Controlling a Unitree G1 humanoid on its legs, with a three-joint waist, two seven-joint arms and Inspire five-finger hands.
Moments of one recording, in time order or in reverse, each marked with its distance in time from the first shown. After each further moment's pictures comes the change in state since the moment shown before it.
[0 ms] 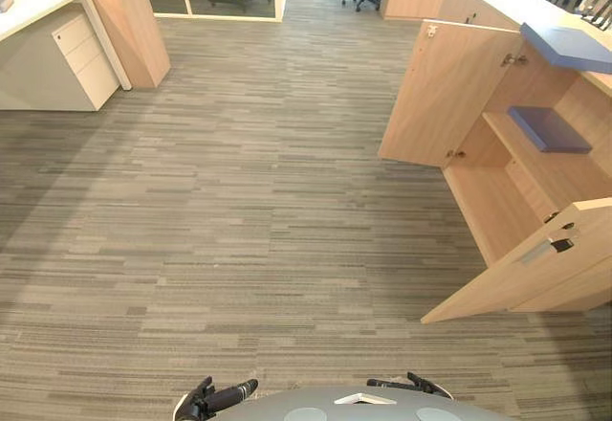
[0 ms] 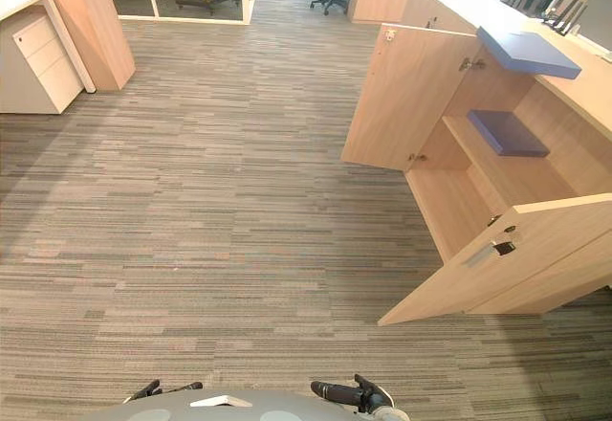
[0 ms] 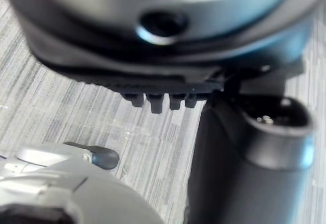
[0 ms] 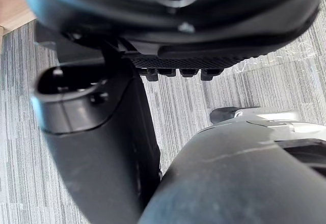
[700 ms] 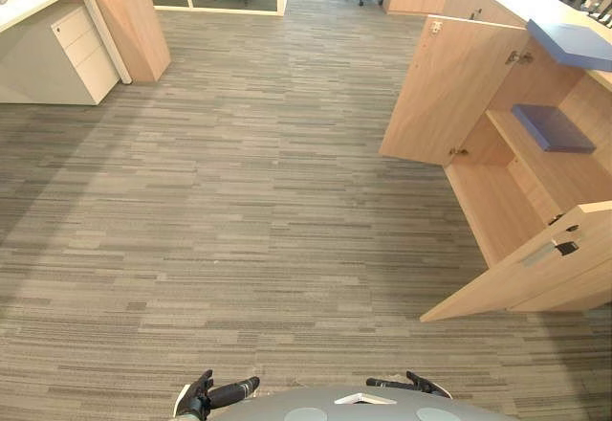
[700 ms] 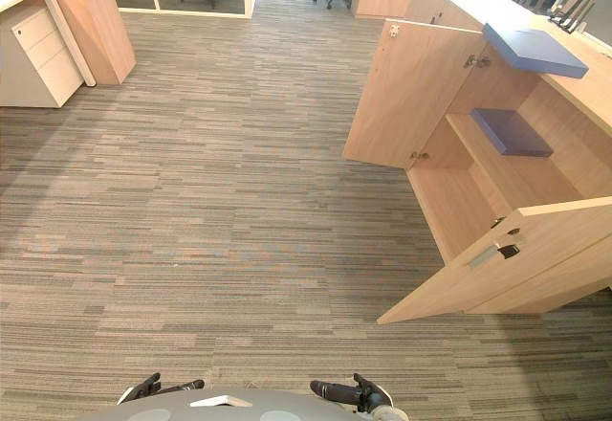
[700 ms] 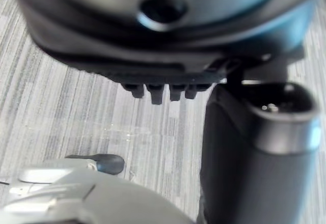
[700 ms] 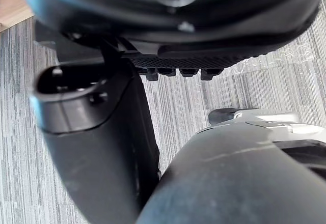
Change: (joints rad) left arm -0.011 0.006 -0.009 -0.017 0.185 -0.020 0.064; right arm -0.009 0.001 0.022 0.001 -0.002 -0.002 -0.010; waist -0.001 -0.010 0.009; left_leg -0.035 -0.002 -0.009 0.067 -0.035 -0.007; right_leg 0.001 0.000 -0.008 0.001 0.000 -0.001
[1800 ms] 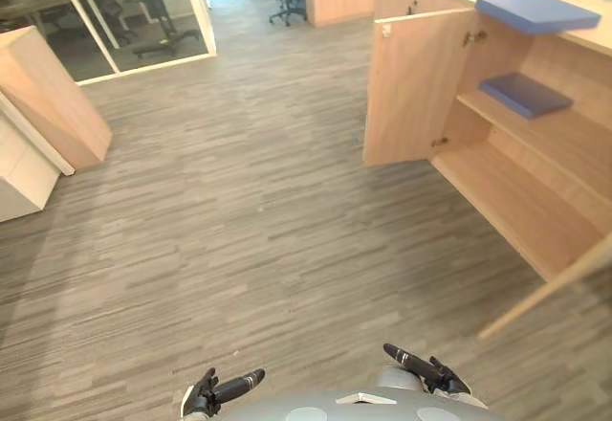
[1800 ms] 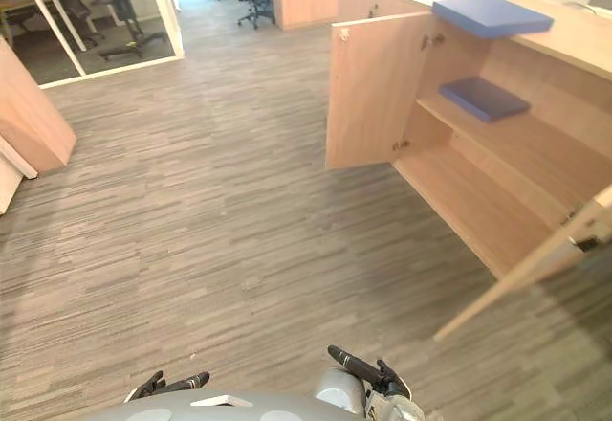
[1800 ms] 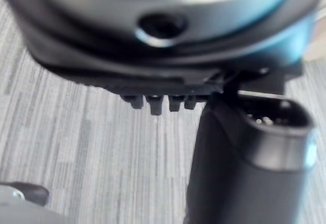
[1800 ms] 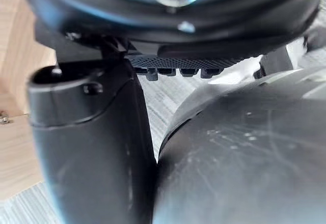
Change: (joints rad) left arm -0.001 -0.080 0.117 -0.017 -0.075 0.004 -0.004; right arm -0.019 0.028 -0.340 -0.055 0.073 0.000 -0.012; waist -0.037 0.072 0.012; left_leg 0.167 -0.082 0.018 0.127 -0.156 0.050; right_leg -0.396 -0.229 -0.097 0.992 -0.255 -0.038
